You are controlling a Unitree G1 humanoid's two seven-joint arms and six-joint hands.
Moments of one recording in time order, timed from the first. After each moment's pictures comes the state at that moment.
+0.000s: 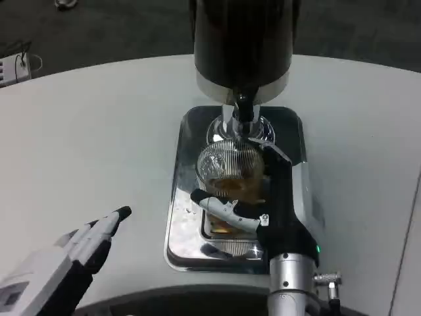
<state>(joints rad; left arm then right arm) 0.34 0.47 0.23 -0.57 0.47 -0.16 -0.26 -0.48 0.11 0.29 0.24 -0.52 0.05 -0.59</state>
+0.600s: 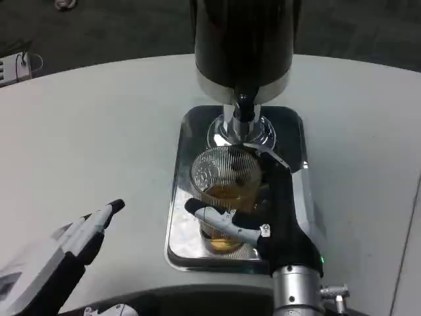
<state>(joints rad) 0.28 0.50 0.25 -0.49 0.42 -0.19 -0.26 -0.36 0.10 0.33 0.06 -0.53 0.08 -0.50</state>
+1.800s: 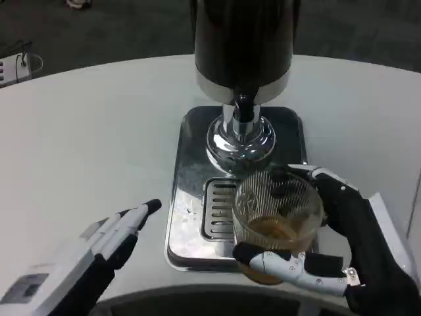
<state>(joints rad) 0.30 0.52 0.21 -0.53 0.40 -0.29 -0.27 0.11 -0.06 0.24 -0.71 -0.48 0.20 -0.03</state>
